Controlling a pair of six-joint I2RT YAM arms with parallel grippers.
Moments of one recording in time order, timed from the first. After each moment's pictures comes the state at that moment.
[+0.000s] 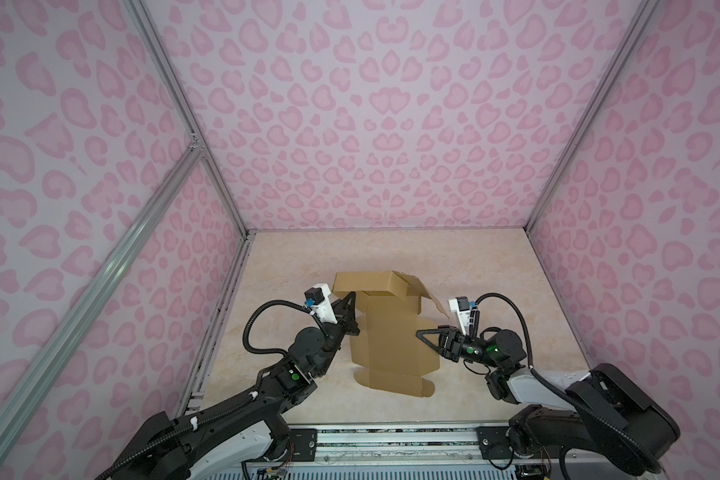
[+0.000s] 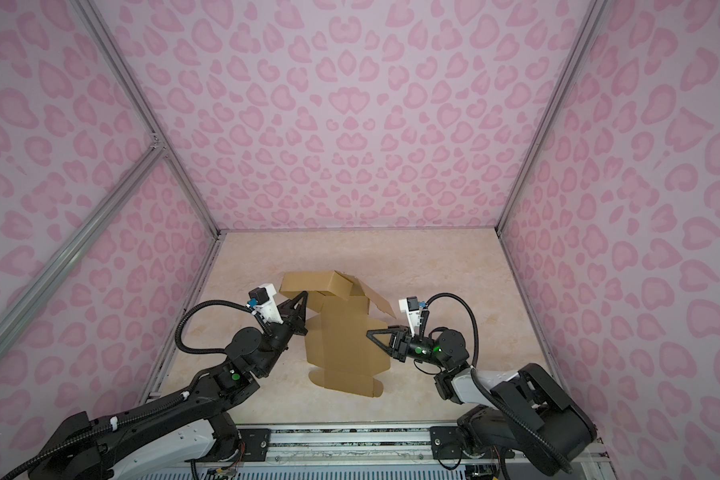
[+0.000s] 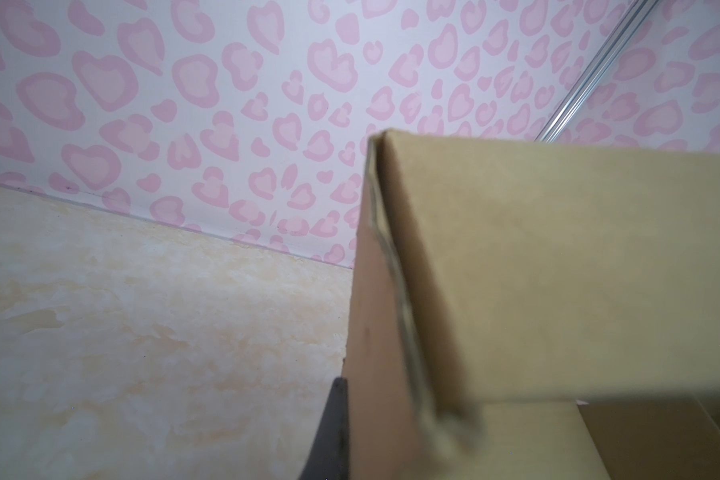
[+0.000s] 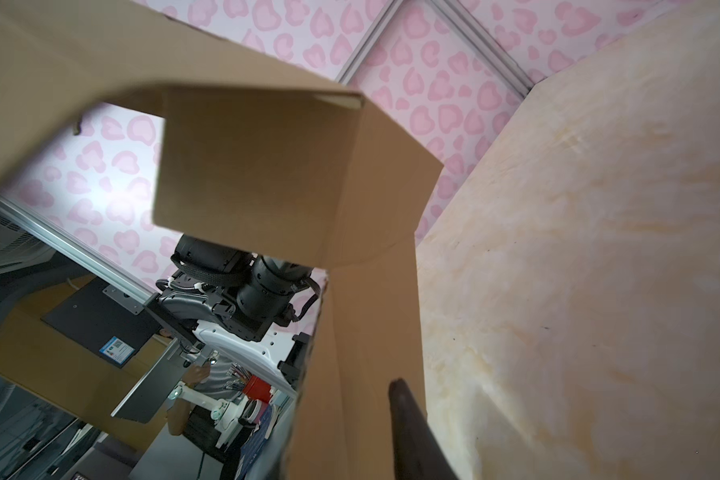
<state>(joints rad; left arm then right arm) -0.81 0.96 0.38 0.63 -0.40 -0.49 0.46 1.23 0.16 1.24 -0.79 1.03</state>
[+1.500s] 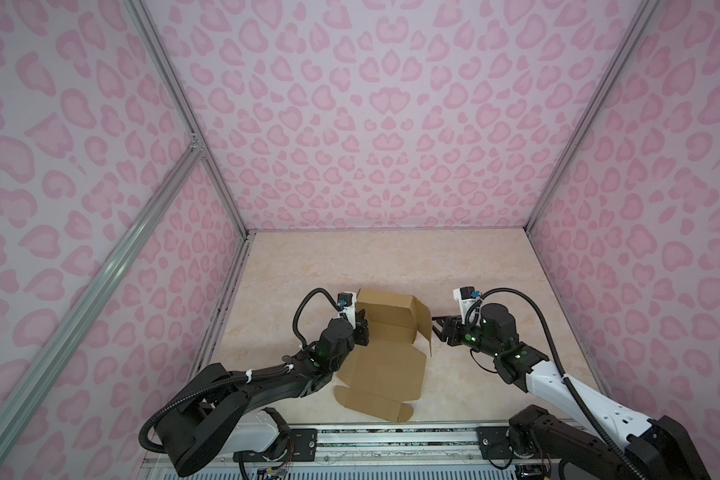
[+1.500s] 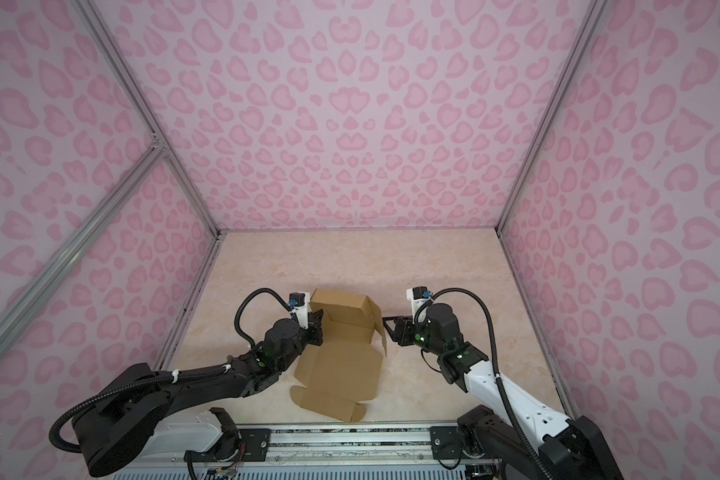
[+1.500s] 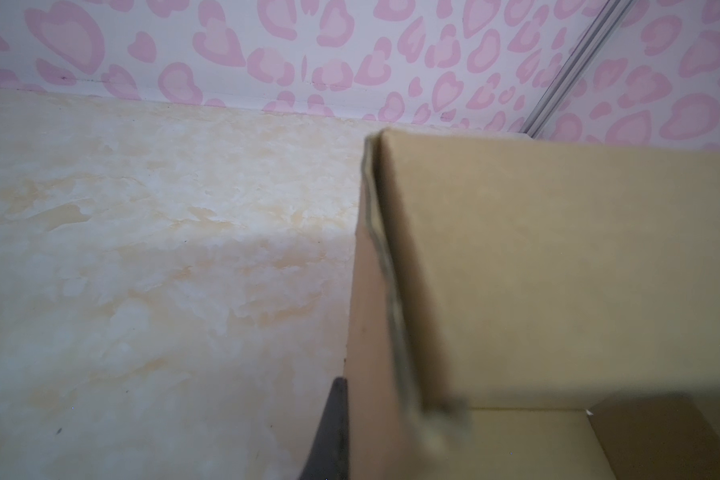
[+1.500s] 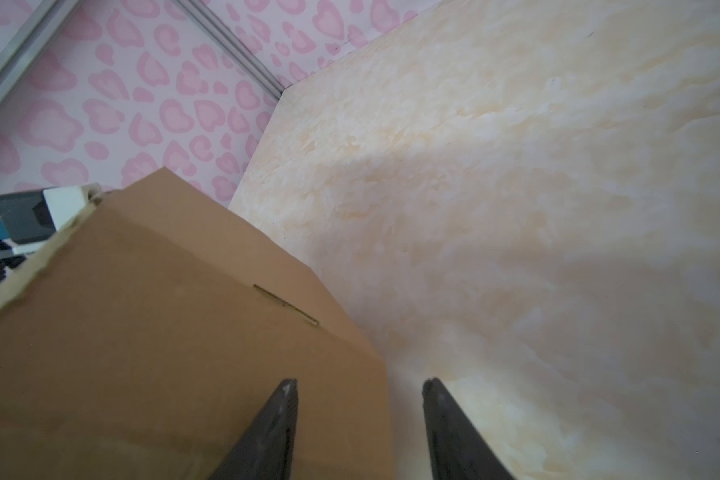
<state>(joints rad) -0.79 1.31 0.40 0.56 -0.34 -0.39 0.47 1.02 0.43 0.13 -0.34 0.58</state>
